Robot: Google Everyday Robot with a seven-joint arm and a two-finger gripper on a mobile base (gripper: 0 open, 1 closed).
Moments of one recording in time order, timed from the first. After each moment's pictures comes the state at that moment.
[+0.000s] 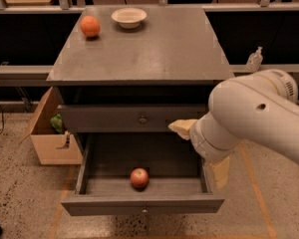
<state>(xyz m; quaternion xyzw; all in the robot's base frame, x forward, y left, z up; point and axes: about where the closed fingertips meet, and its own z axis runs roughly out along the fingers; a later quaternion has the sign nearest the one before) 0.443 -0.115 0.754 -0.87 0.46 -0.07 0.14</state>
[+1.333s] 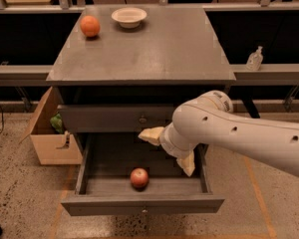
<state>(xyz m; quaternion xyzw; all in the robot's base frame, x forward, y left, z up) 0.508 -0.057 0.662 -0.94 0.29 -0.09 0.16</state>
